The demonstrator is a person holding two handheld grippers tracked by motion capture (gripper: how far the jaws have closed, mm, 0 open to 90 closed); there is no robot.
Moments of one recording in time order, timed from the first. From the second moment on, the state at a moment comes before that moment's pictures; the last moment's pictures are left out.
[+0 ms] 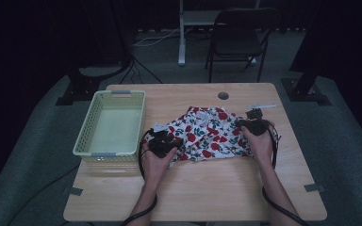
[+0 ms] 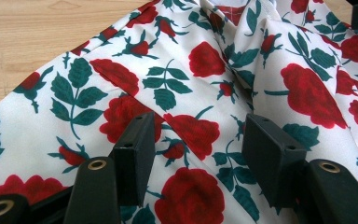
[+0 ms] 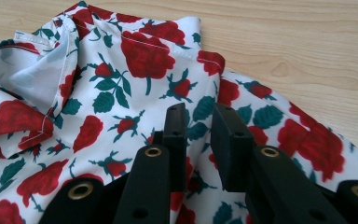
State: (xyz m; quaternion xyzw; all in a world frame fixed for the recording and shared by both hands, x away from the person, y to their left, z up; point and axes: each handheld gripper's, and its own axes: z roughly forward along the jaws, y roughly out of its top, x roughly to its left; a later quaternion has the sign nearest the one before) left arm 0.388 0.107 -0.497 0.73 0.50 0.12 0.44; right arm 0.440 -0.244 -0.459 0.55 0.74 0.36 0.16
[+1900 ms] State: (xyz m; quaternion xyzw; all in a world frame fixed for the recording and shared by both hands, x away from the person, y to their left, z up) left arm 0.388 0.107 -0.498 0.74 0.49 0.13 0.44; right arm 0.404 -0.221 -0.450 0.47 0.78 0.38 0.17
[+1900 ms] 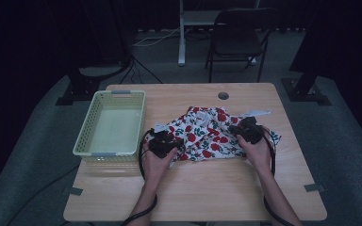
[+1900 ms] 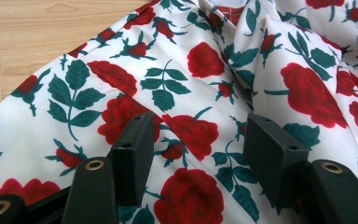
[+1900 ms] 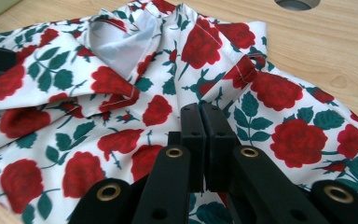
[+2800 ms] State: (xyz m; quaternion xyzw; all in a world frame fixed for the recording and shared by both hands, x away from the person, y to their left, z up) left arm 0.389 0.107 -0.499 0.73 0.49 0.12 0.45; right arm 0.364 -0.219 -0.441 0.41 0.80 0.39 0.17
